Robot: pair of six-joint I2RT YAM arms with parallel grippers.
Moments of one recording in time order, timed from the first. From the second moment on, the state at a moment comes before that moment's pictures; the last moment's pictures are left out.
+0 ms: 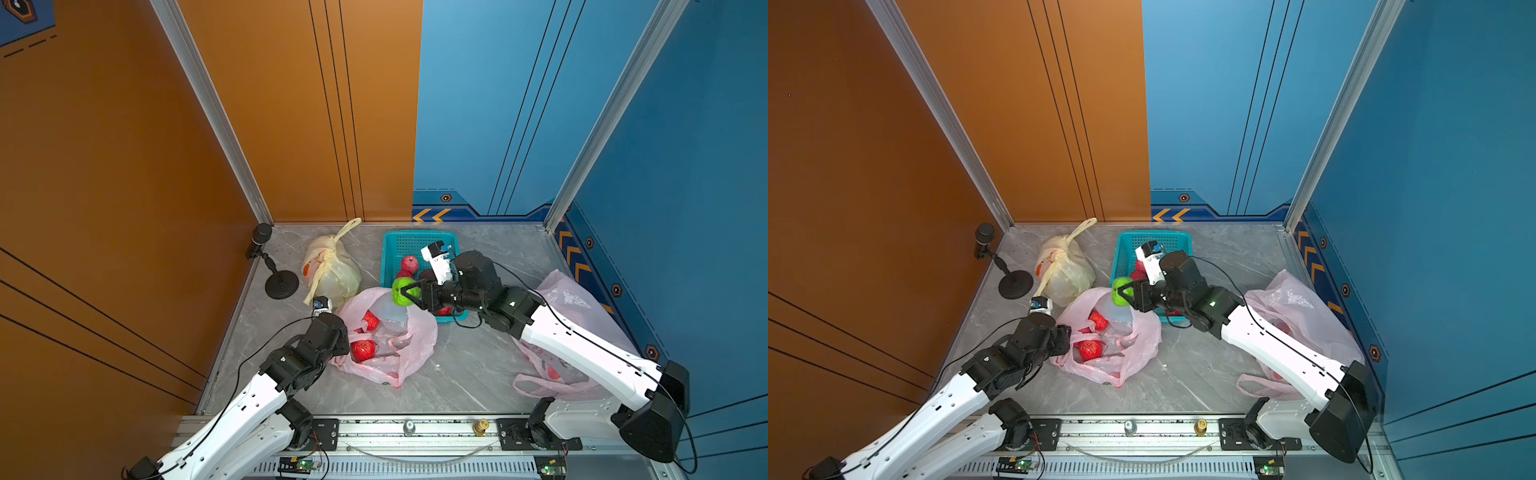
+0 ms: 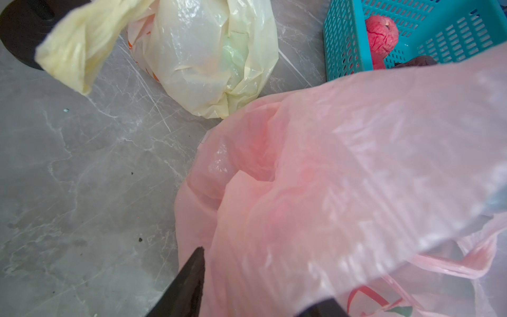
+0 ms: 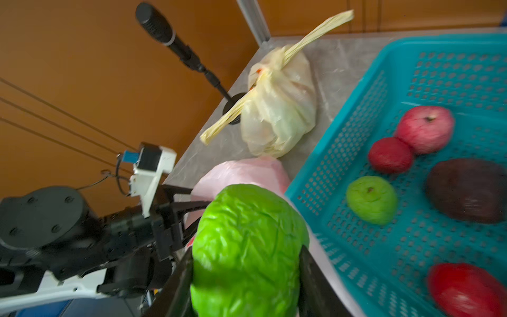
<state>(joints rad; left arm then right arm) -0.60 0.74 0.58 -0.65 -0.33 -0.62 0.72 1.30 1.18 -0.36 -0.23 0.47</state>
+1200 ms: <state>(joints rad) -0.58 0.78 0.63 -0.71 -0.32 -0.59 0.44 2.07 1.63 -0.55 0.05 0.18</state>
